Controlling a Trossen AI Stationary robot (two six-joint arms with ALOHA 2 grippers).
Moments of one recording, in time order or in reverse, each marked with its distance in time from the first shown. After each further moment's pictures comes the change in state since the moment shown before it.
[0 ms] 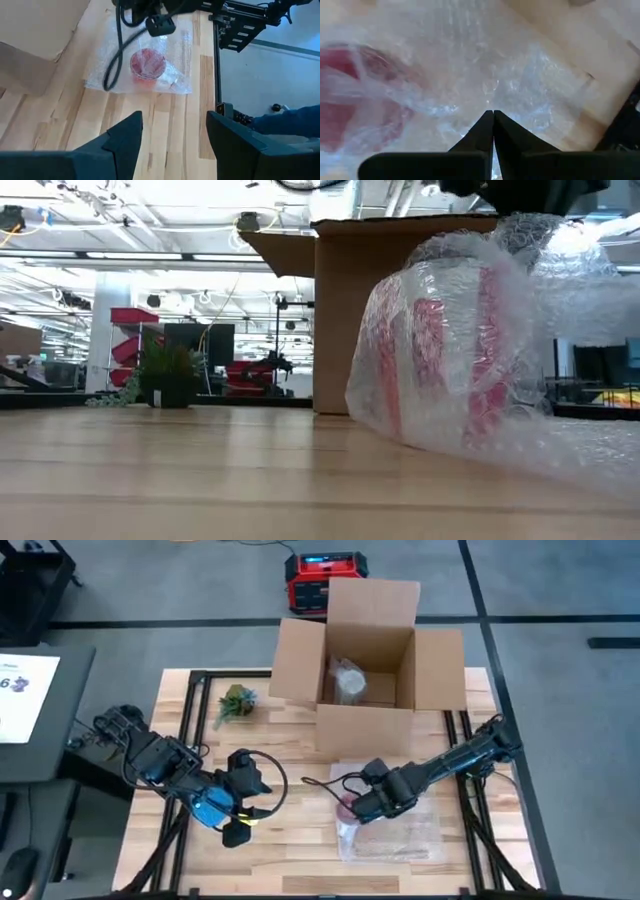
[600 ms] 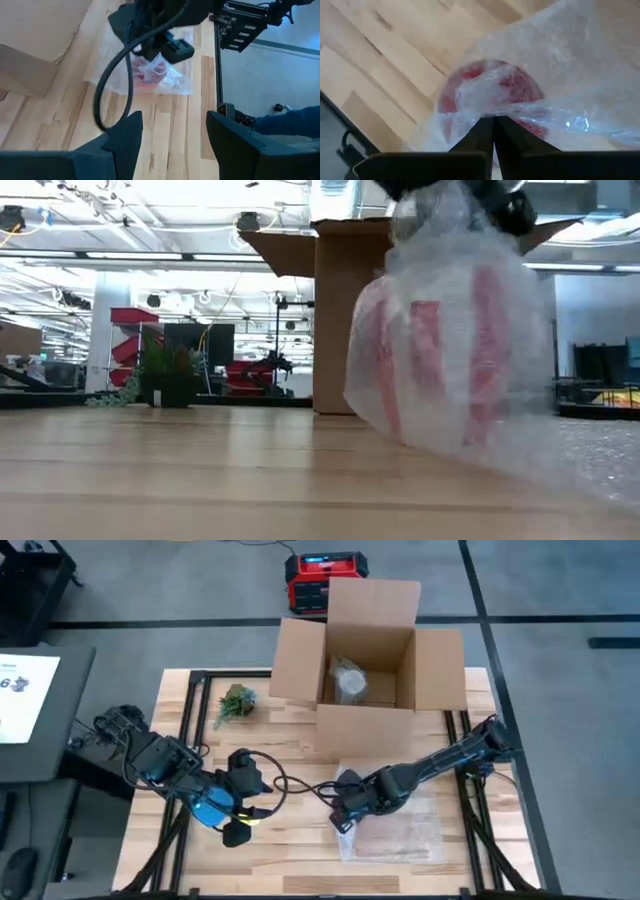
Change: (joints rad) left arm 0.000 0.000 0.000 0.001 -0.009 0.012; right arm -0.042 0.060 -0.030 0.466 -0.089 -0.189
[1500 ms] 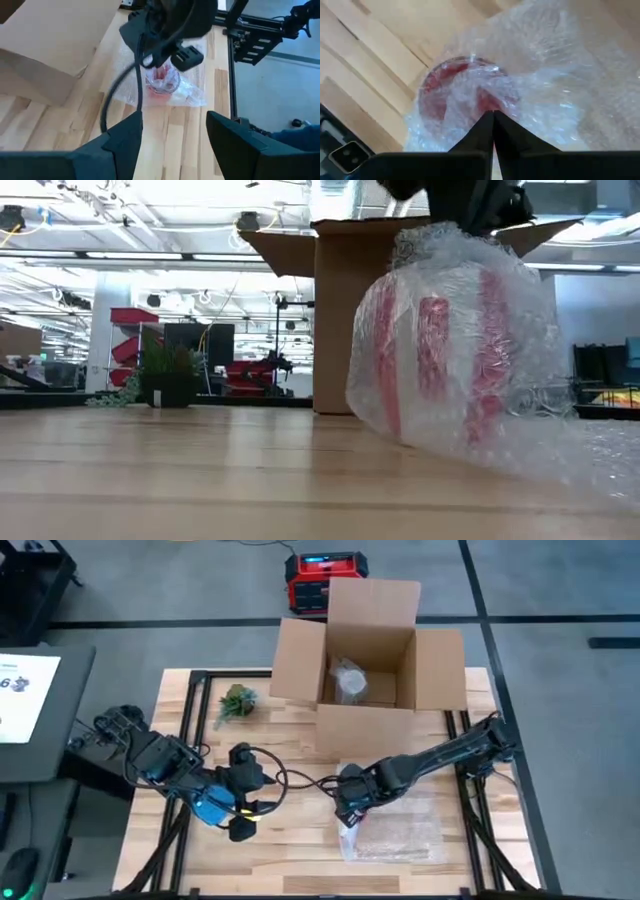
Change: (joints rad) left arm 0.006 0.000 0.000 0.012 -0.088 0.002; right arm -0.029 -0.054 0.055 -0.141 -0.052 -0.080
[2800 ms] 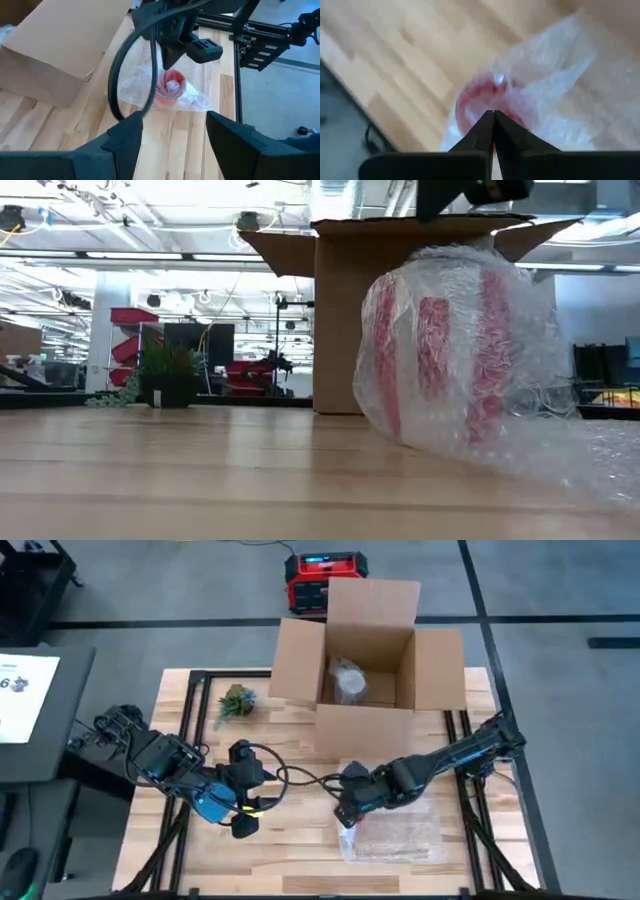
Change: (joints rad) left arm 0.014 0.000 0.000 0.006 -0.017 -0.008; right arm 0.044 -0.028 0.002 0.074 0.144 0.068
